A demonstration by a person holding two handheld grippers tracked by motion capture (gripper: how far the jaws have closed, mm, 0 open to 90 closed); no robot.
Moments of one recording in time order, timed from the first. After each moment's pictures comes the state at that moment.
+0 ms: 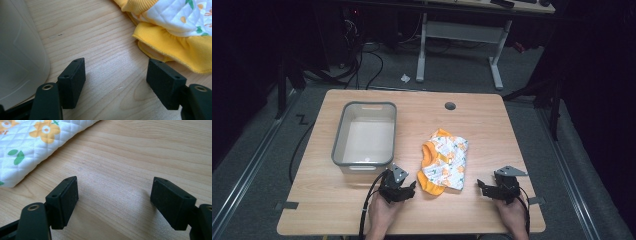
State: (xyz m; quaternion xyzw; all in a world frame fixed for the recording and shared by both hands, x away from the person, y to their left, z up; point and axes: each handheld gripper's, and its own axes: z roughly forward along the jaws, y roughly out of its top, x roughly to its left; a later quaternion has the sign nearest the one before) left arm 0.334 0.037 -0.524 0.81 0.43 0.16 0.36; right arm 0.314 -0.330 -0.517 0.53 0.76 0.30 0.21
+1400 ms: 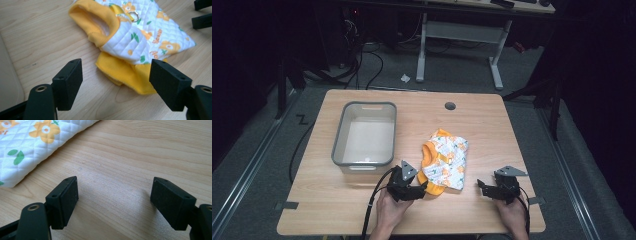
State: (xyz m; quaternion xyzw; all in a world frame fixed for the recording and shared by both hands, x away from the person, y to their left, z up) left arm 0.331 0.015 -0.487 0.82 0.38 0.13 0.40; right arm 0.314 -0.330 -0.517 0.53 0.76 0.30 0.21
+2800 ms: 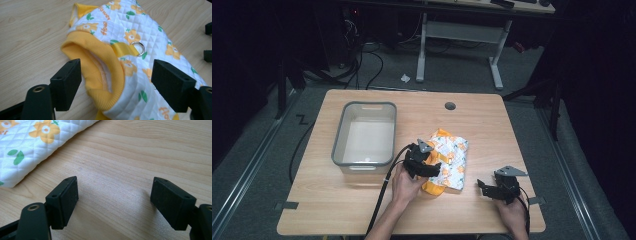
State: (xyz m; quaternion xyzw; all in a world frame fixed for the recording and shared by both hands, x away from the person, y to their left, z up) left arm 0.394 -0.031 -0.475 0.83 0.39 0.10 0.38; right arm 0.314 -0.330 -0.517 0.53 0.76 0.30 0.21
